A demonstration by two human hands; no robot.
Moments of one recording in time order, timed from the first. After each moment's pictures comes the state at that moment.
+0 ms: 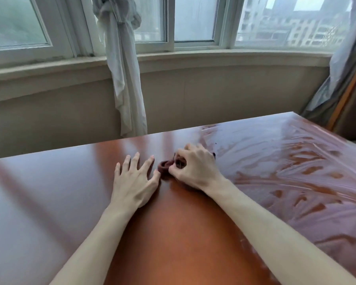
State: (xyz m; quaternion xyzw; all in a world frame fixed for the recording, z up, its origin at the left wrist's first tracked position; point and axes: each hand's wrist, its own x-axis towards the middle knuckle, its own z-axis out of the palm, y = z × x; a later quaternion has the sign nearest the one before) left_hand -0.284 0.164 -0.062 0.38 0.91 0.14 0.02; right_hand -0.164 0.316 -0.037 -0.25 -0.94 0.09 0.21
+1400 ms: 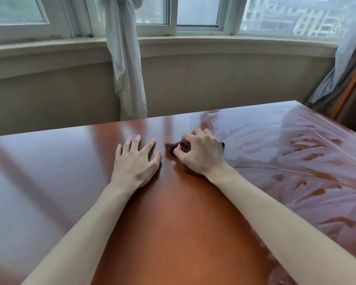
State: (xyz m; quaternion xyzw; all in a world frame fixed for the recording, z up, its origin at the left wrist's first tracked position) left_hand -0.287 0.161 -0.065 0.39 0.91 0.15 0.02; right_hand -0.157 0.307 -0.043 -0.29 -0.93 0.04 0.23
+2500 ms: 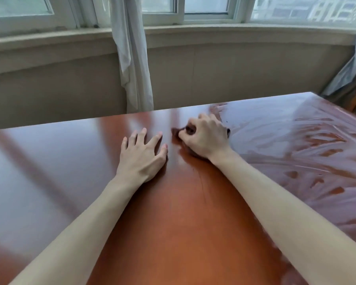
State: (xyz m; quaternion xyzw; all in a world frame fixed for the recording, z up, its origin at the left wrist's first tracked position) left_hand -0.289 0.163 -0.068 0.39 0.91 0.16 0.01; right_hand -0.188 0.333 -0.044 -0.30 -0.92 0.05 0.24
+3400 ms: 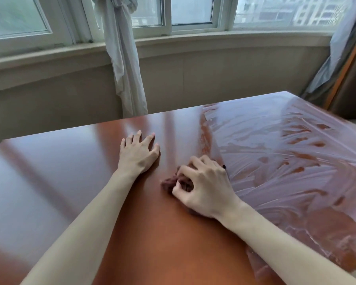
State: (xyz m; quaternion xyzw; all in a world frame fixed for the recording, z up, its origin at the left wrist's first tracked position) left_hand -0.280 0.159 -0.058 0.39 0.91 0.15 0.02; right_hand -0.051 0.214 -0.048 -0.21 -0.94 0.05 0.27
